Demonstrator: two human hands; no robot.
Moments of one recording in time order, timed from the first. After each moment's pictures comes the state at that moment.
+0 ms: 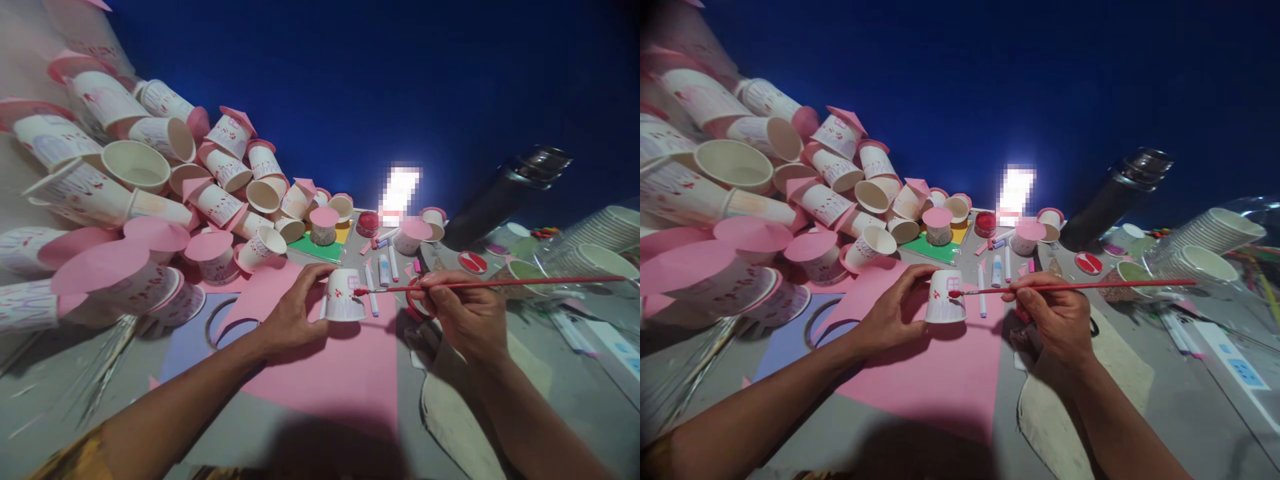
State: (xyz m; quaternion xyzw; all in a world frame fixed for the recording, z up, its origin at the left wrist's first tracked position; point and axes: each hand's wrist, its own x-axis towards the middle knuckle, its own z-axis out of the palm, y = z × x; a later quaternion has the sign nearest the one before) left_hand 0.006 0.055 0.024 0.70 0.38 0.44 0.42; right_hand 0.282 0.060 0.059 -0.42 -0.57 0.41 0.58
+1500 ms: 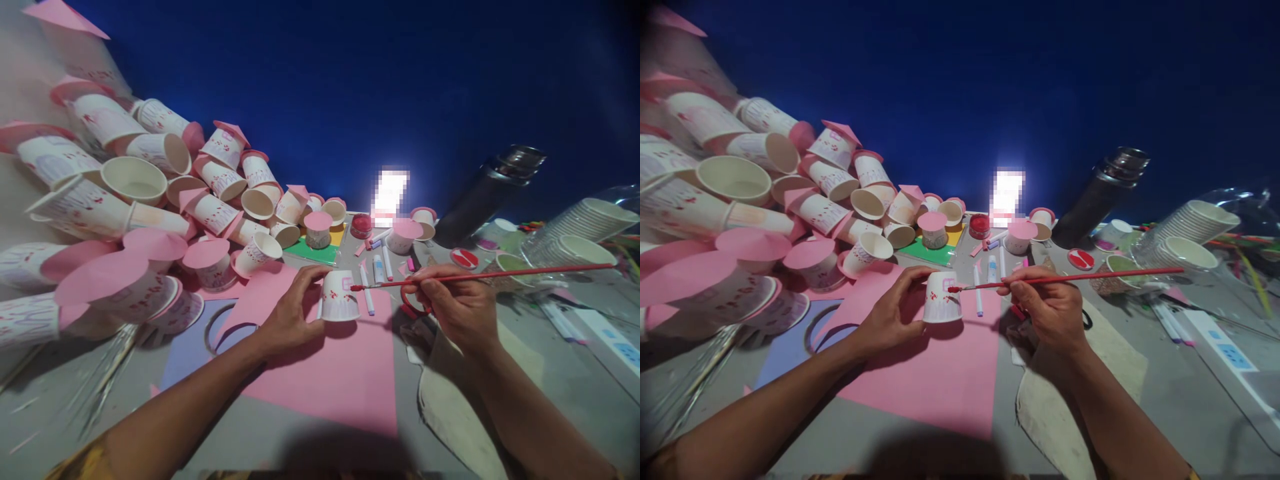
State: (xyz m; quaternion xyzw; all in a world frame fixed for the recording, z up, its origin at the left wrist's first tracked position) left_hand 0.008 0.055 0.026 0.70 0.38 0.43 0.41; right_hand 0.281 0.061 0.066 -0.41 -0.58 0.37 0.59
